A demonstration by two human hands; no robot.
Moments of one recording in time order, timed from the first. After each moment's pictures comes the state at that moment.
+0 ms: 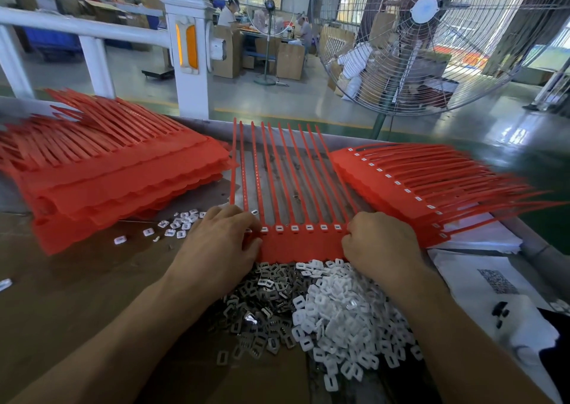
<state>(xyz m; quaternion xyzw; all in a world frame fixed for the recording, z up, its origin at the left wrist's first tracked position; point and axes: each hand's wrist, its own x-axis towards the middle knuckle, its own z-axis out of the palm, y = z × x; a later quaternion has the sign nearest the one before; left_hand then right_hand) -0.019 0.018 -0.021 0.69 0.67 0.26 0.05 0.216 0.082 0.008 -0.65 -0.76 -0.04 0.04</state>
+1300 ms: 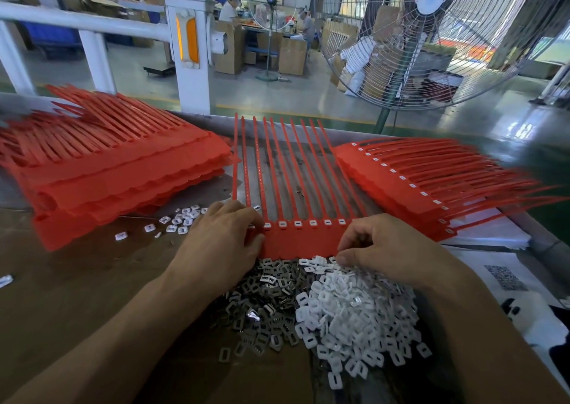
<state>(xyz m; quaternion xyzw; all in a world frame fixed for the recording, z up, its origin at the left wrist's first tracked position) -0.020 0.019 -0.021 0.70 0.67 0.26 0.05 0.248 0.080 0.013 -0.51 -0.80 0.30 0.12</state>
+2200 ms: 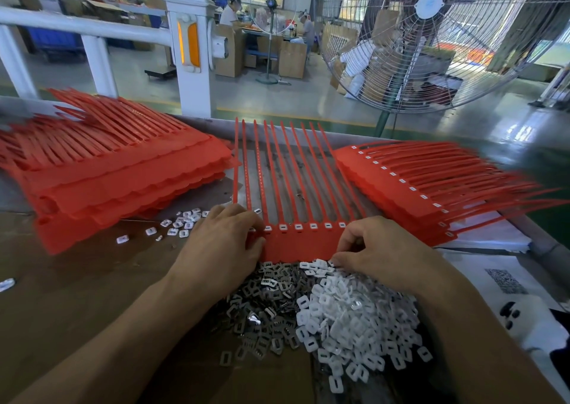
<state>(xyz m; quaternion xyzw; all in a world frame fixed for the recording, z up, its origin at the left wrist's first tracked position) -0.019 0.018 -0.021 0.69 0.67 0.27 0.05 0.235 0.072 0.016 -0.54 -0.80 0.23 0.11</state>
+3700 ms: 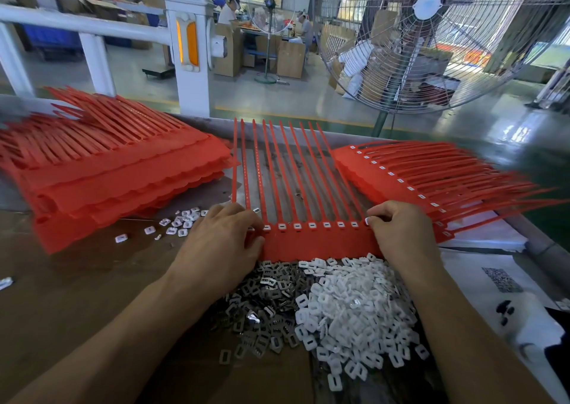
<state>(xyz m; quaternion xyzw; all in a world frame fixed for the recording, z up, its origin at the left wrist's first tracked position) -0.019 0.018 -0.021 0.69 0.67 0.26 0.05 0.257 0.117 -0.022 -0.64 -0.67 0.11 0.36</state>
